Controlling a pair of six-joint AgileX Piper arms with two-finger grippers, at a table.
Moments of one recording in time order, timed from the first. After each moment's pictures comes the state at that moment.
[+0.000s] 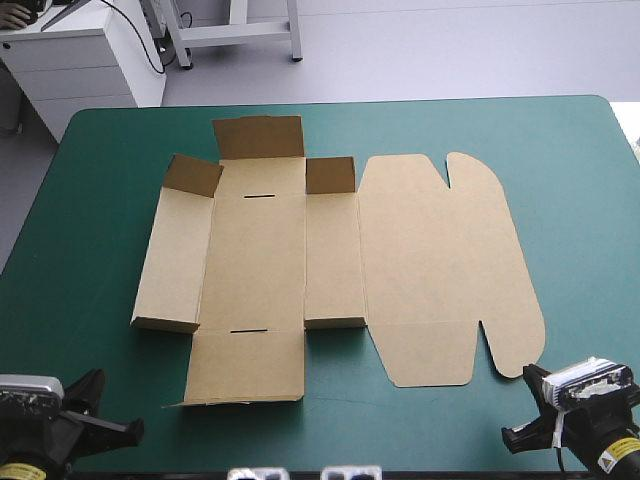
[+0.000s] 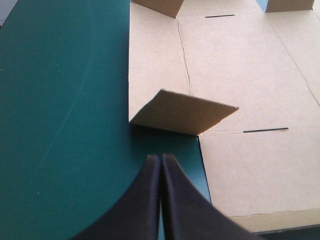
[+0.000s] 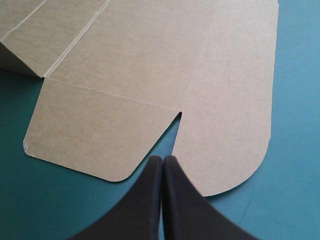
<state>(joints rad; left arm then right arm) 0.08 0.13 -0.59 -0.17 1.03 0.18 0.21 0.17 -0.43 0.10 0.84 -0.13</state>
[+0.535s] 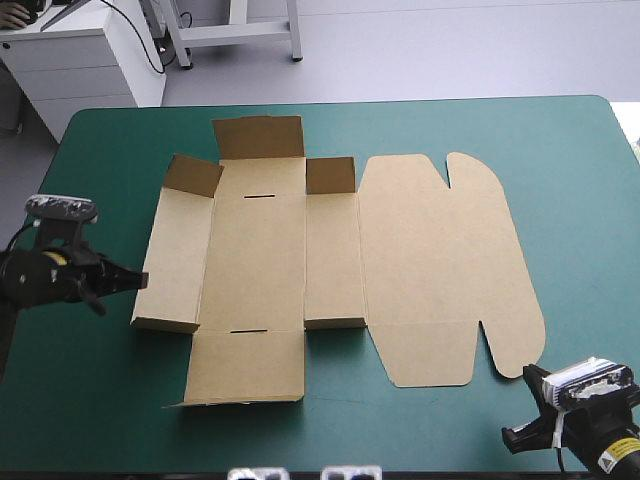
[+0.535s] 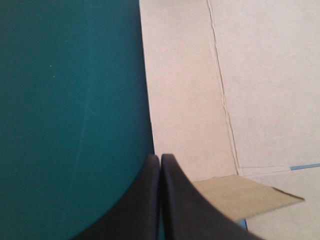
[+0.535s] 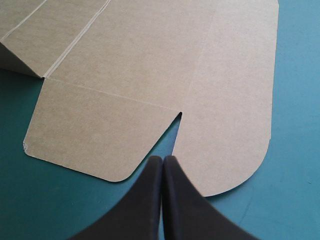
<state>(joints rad) 0.08 1.05 -1.04 -0.11 1.02 0.26 0.21 0.17 -0.43 0.10 0.84 -0.13</state>
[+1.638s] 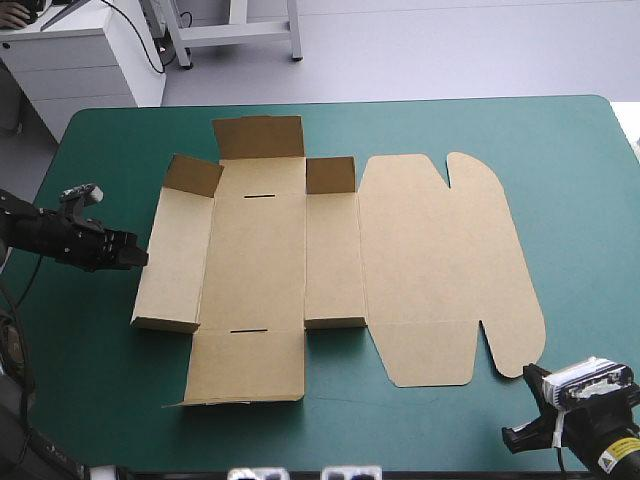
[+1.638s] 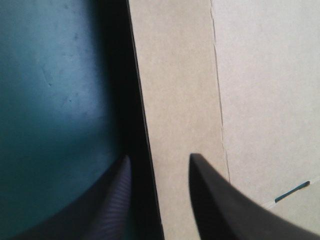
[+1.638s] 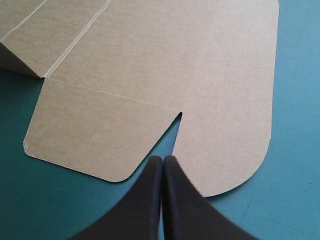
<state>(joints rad) 0.43 1.73 -1.27 -0.65 1.21 0.77 0.21 0.17 -0.43 0.10 0.84 -0.13</state>
